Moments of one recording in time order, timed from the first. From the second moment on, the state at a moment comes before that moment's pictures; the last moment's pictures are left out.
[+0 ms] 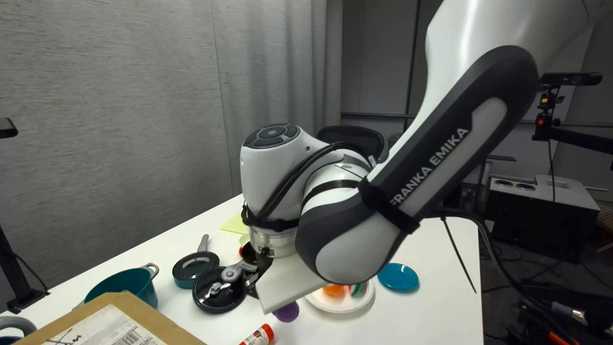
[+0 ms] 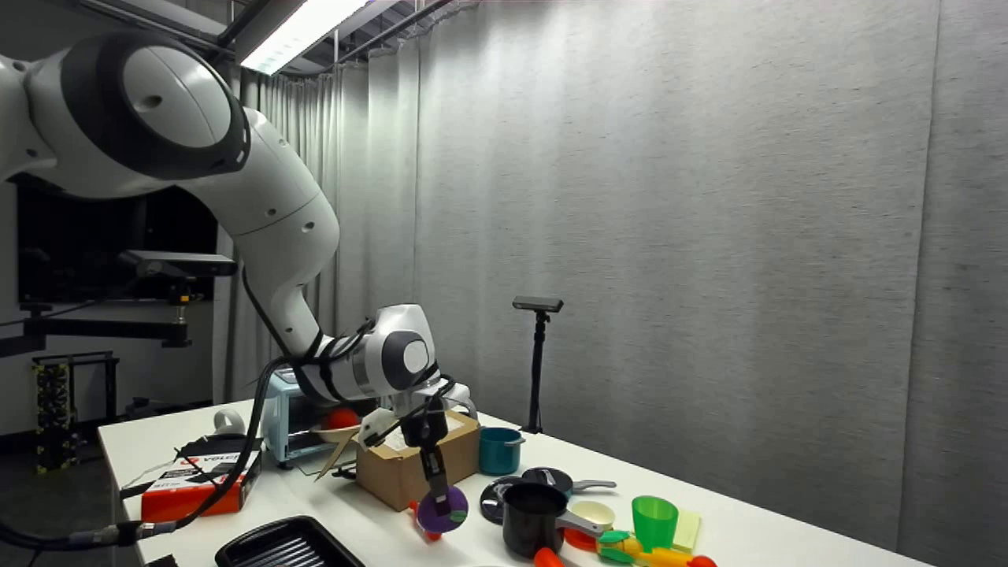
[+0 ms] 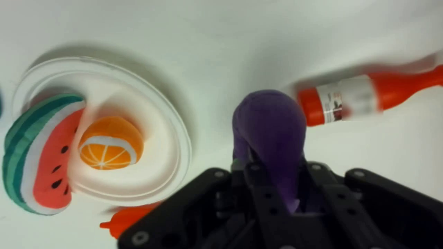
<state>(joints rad) 0.45 0.51 -0.17 -1.95 -0.27 2.56 1.05</state>
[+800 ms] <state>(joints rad) 0.22 0.45 -0.11 -2.09 -0.14 2.49 1.06</state>
